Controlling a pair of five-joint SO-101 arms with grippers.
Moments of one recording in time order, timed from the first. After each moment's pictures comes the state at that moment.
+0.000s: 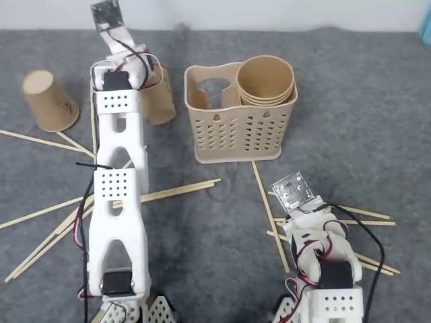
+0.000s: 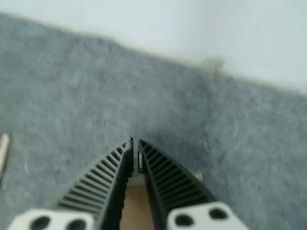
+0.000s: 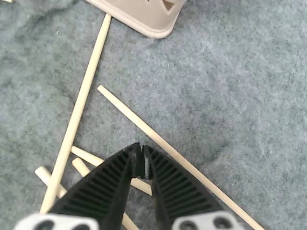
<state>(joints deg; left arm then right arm) -9.6 75.7 -85.3 64.4 17.5 -6.0 -103.1 95.4 63.1 29.9</state>
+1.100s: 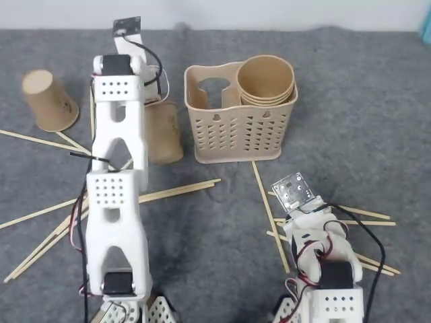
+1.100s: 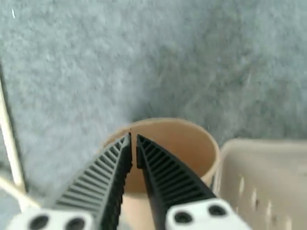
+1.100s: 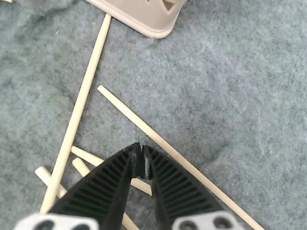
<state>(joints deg) -6.7 51.9 -62.5 98.7 12.4 -6.0 -103.1 95.4 63.1 29.9</state>
